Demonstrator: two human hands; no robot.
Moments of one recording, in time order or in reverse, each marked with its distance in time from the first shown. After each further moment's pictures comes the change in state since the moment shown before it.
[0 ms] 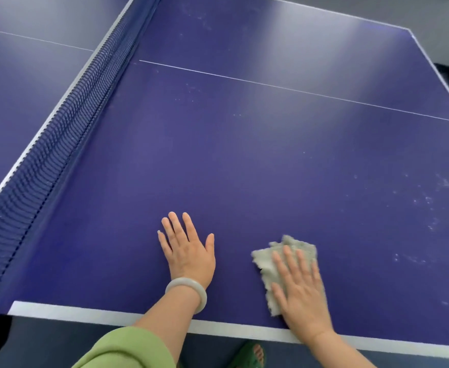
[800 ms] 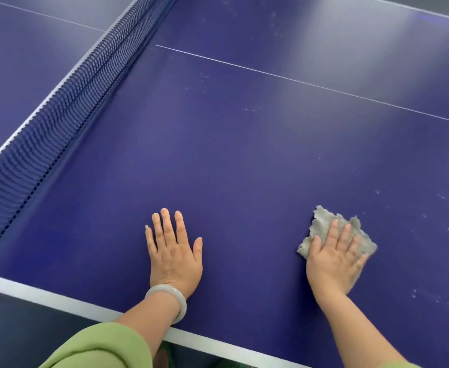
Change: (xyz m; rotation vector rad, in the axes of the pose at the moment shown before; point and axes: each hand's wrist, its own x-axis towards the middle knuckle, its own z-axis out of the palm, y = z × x) left_hand -0.001 0.002 0.015 0.187 0.101 0.003; right_hand 0.110 0.063 -0.012 0.146 -0.101 0.595
